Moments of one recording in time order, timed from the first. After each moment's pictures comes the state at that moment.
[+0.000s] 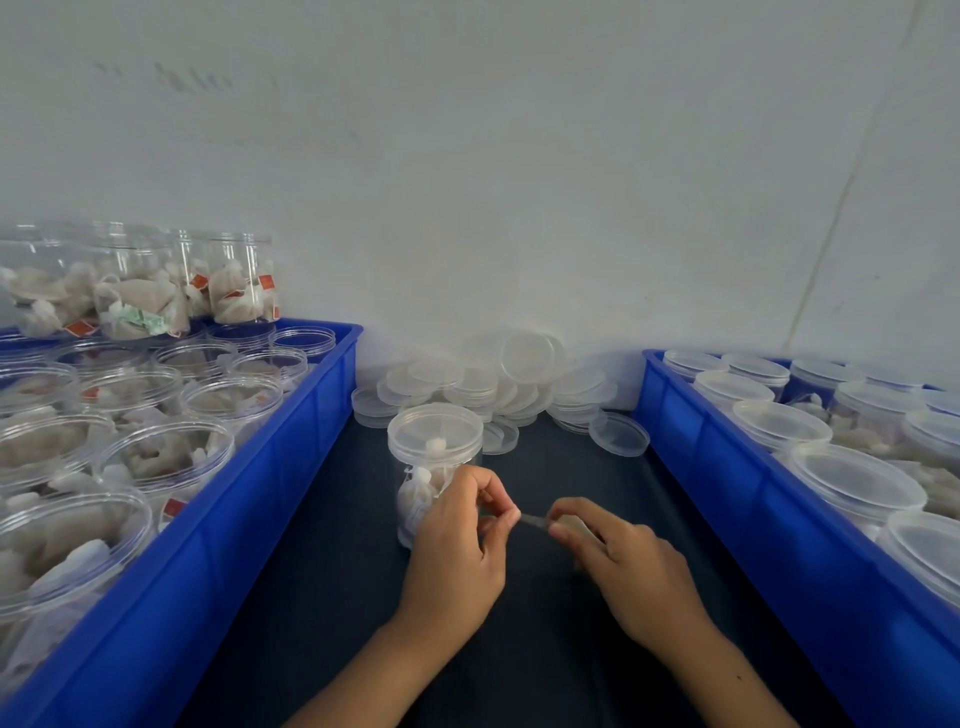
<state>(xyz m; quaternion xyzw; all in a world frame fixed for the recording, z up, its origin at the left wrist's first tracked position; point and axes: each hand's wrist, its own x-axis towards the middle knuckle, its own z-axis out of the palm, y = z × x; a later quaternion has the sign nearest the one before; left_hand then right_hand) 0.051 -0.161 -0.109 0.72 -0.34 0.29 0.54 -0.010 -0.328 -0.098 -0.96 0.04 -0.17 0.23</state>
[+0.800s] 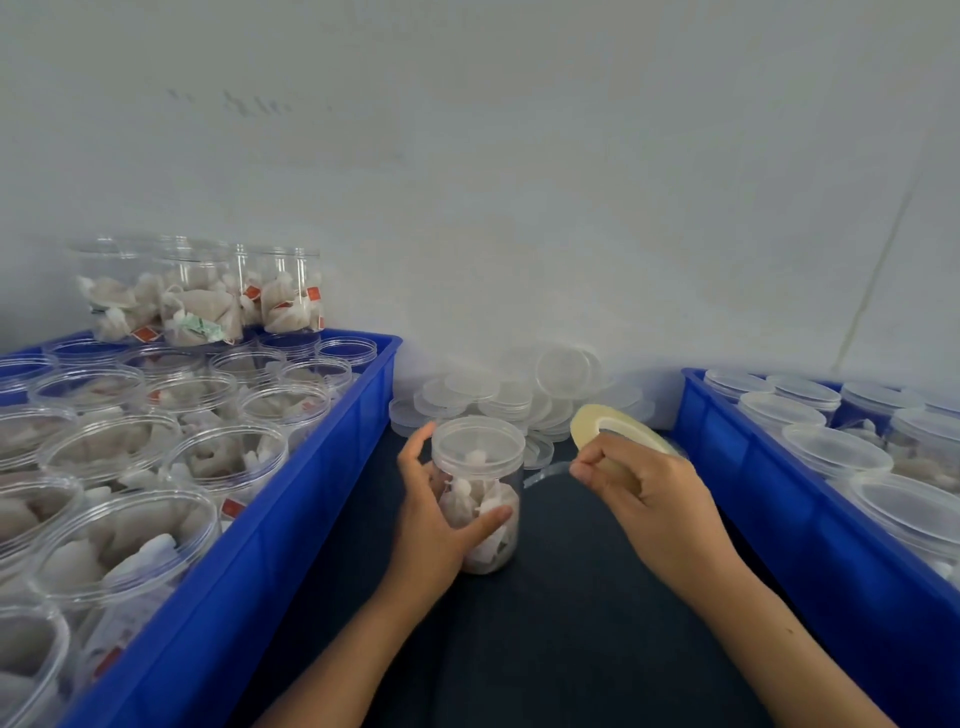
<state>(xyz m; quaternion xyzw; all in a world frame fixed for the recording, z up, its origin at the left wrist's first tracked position) 0.102 -0.122 -0.117 0.70 -0.24 0.12 0.66 0.010 -0.303 -0.039 -0.91 -0.06 -0.31 0.28</state>
